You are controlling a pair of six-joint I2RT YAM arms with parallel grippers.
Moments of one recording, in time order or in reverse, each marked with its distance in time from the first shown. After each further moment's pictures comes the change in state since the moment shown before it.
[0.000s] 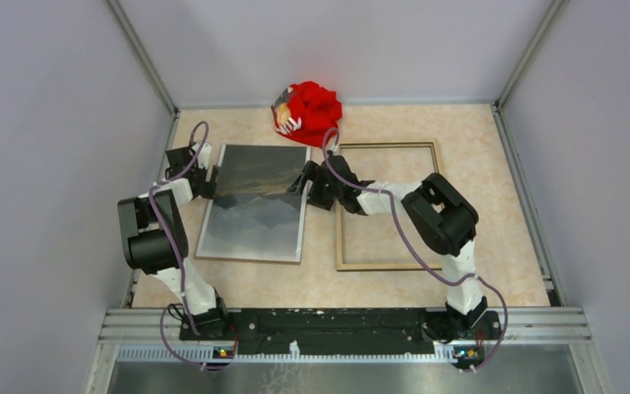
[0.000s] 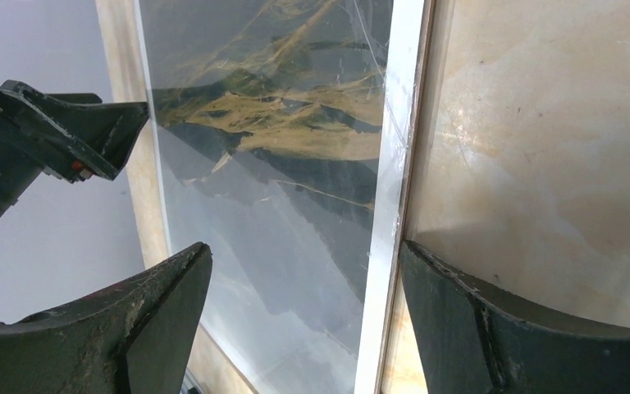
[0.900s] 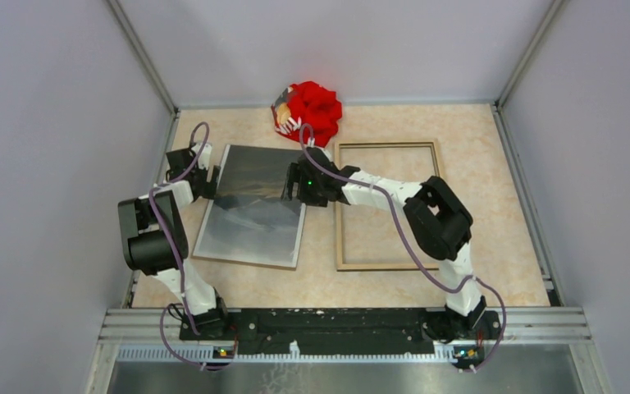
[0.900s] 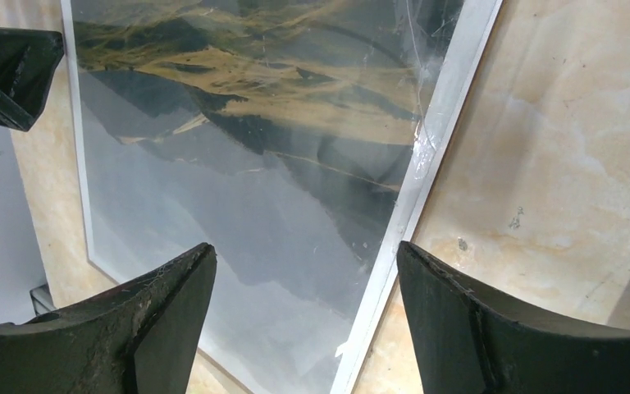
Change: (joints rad) left arm 0.000 -0.011 -0.035 0.047 0.023 -0.009; right arm 0.091 -0.004 0.278 -0.499 0.123 -0.184
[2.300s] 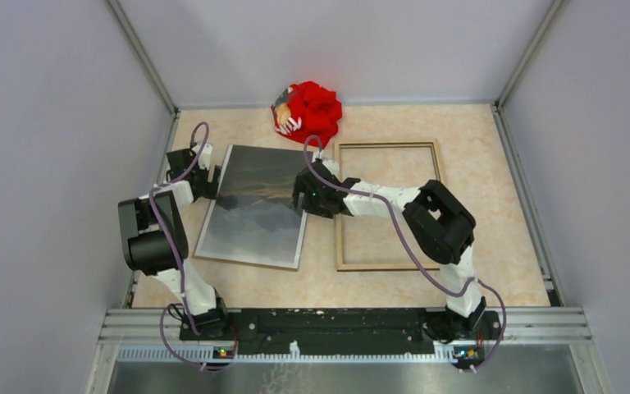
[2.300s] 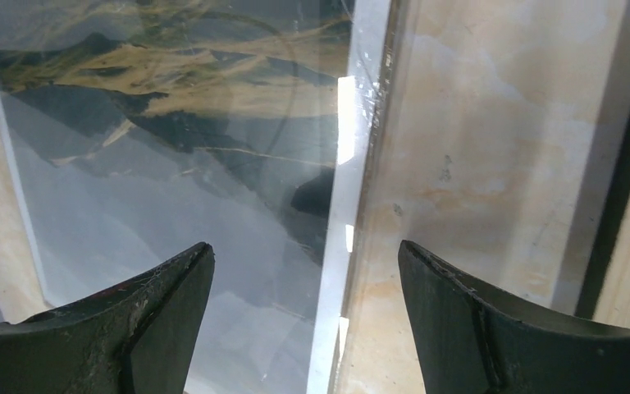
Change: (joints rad) left arm 0.000 -0.001 0.000 -0.005 0.030 -0.012; right arm 0.032 -0.033 -0.124 0.017 0.144 0.091
